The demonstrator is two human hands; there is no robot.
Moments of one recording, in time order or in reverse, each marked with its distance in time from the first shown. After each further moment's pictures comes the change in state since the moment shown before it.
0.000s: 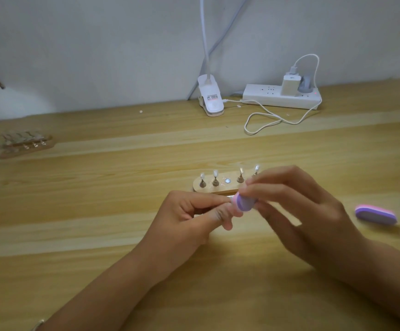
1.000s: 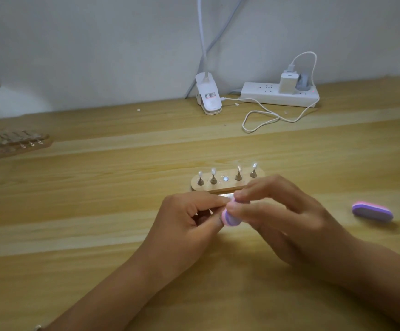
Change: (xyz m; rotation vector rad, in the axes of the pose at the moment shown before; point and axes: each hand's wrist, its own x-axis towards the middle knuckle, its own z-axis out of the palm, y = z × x) left_hand 0.001 -0.009 0.004 0.311 0.041 0.181; right_hand -0.006 0.001 0.006 0.059 -0.085 -0.021
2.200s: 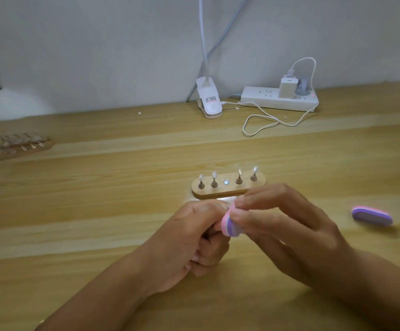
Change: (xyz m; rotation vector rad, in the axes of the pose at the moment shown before) left_hand 0.000 0.015 -0.007 -0.659 -0.377 -0.493; right_hand 0.001 -0.009 0.003 0.018 0.122 -0.075
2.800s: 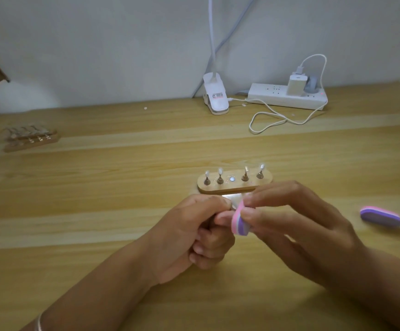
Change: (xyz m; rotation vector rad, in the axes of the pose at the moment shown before) left_hand 0.001 0.002 -0.003 -0.125 -0.060 -0.005; right_hand 0.002 0.002 -0.005 0.013 -0.024 -0.037
